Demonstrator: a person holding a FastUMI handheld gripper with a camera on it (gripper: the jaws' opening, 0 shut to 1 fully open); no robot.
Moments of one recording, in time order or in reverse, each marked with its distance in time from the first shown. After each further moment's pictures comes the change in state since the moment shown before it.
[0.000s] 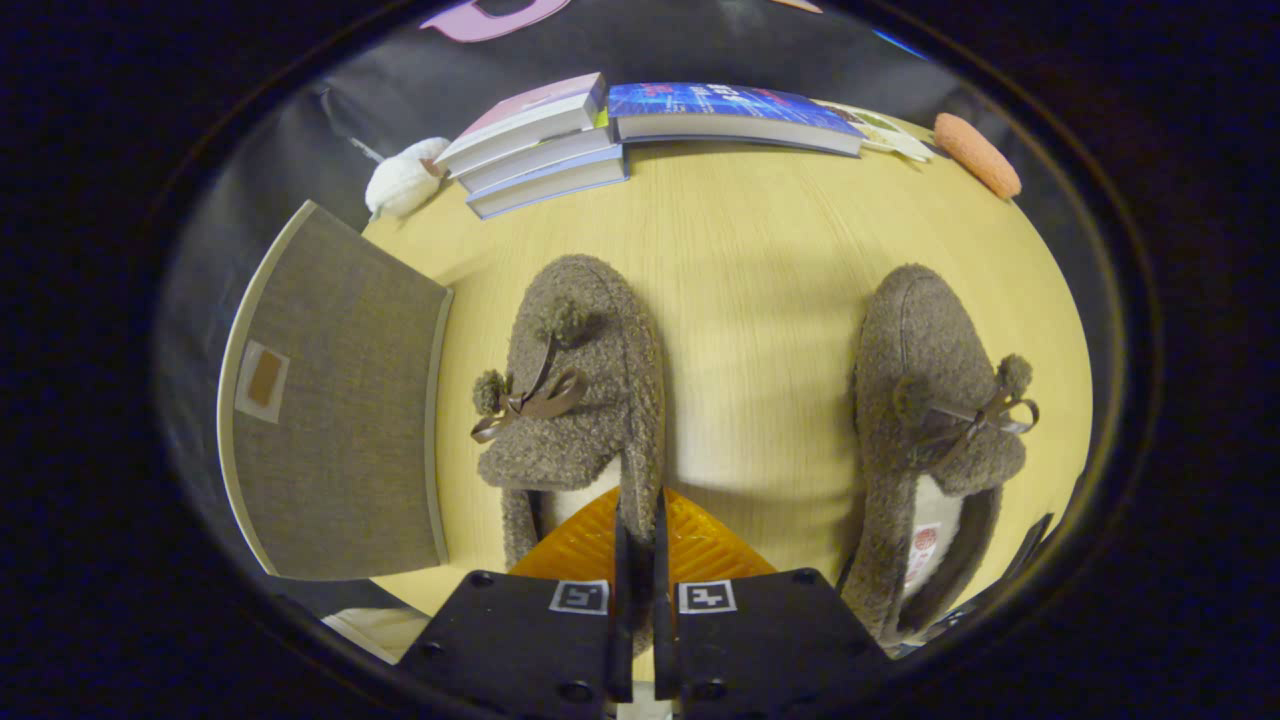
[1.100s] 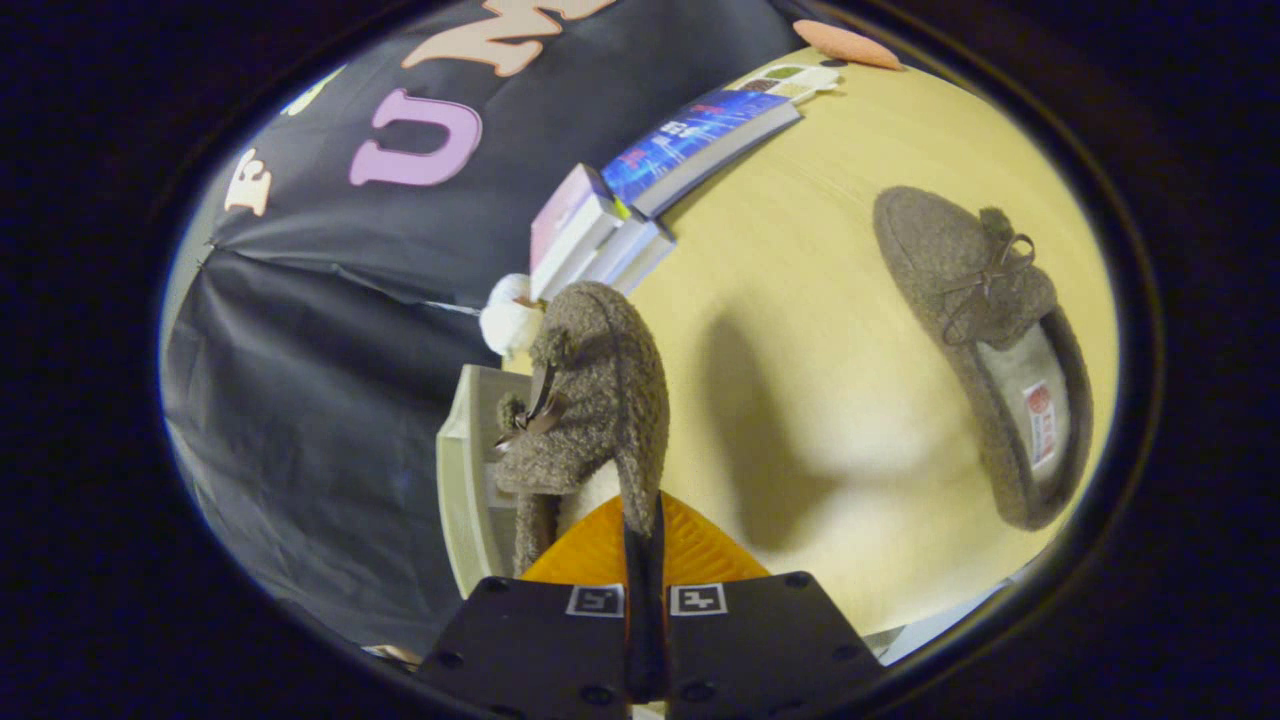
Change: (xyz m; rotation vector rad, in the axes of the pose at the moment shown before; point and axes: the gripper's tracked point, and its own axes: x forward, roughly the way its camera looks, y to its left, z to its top) arm -0.097 0.076 0.029 0.503 -0.127 0.525
